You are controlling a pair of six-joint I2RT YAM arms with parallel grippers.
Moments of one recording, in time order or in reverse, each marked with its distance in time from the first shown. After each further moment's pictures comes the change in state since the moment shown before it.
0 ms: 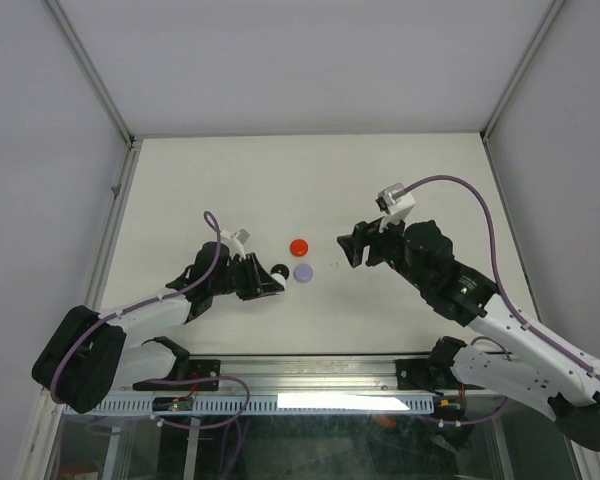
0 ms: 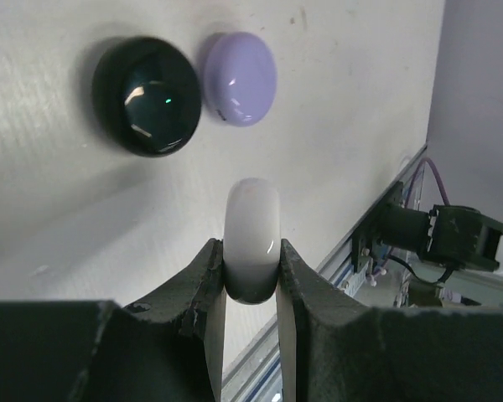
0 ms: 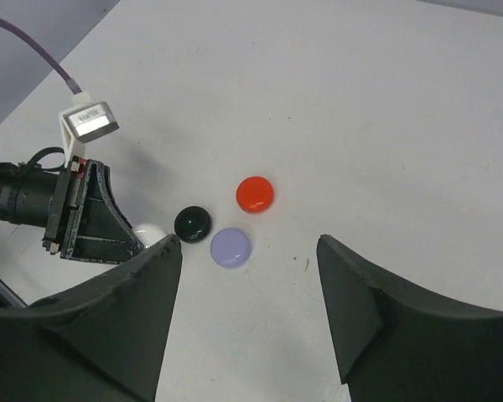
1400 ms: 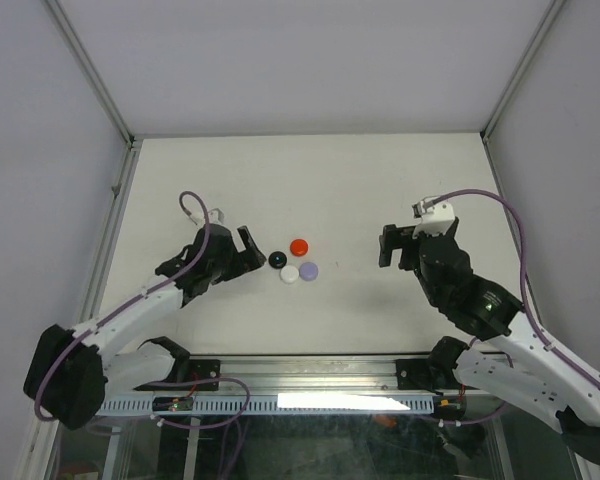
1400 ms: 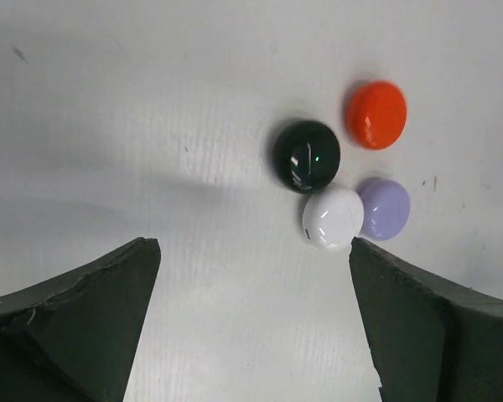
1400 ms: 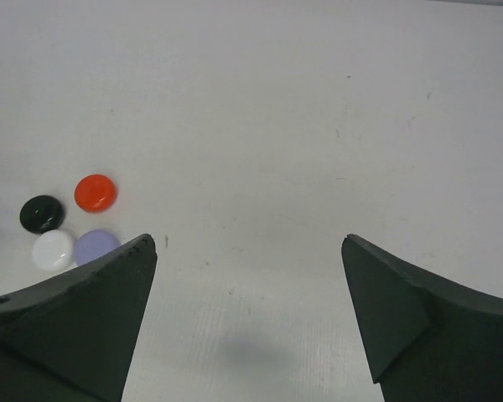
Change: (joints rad) left arm -0.024 0.001 0.237 -0.480 -0.537 0.028; right arm 0.000 -0.151 -0.030 -0.229 0.418 0.001
